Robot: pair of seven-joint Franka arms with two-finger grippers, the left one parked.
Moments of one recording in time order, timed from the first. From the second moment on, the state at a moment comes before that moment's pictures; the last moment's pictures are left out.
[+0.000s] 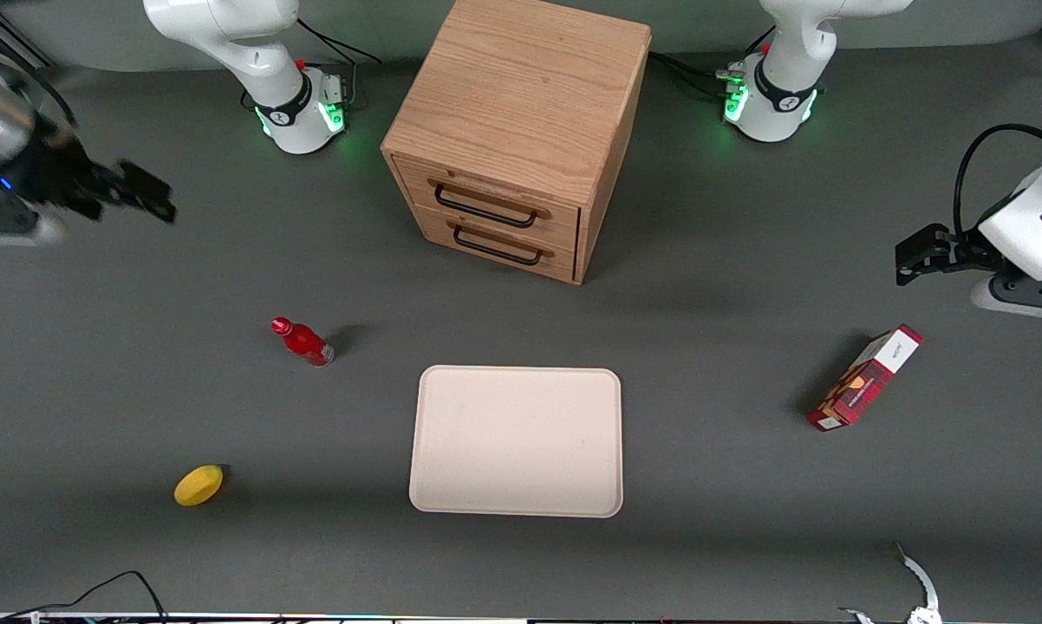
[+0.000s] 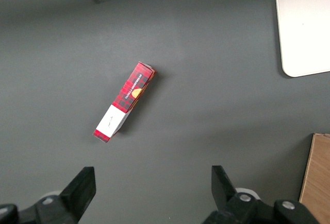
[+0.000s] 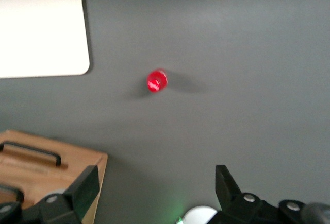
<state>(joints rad) 0.07 0.01 0.07 -1.57 0.02 1.51 0.24</state>
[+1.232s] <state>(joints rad) 0.07 0.18 0.09 -2.14 0.02 2.28 0.35</state>
